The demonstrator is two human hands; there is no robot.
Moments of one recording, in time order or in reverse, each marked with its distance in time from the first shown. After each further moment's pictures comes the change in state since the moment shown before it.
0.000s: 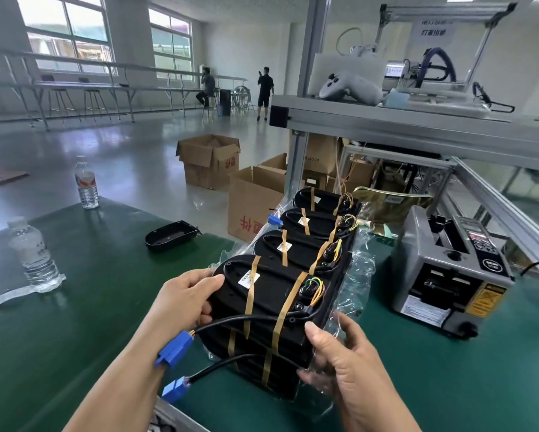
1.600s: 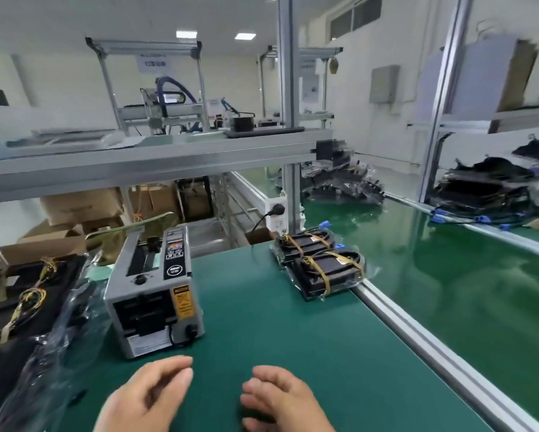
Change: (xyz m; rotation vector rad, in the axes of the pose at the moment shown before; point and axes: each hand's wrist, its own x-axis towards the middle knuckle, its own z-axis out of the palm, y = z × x) left_hand -0.166 0.028 0.287 0.234 -0.509 0.562; right_hand -0.111 -0.036 -0.239 0.176 0.546 0.014
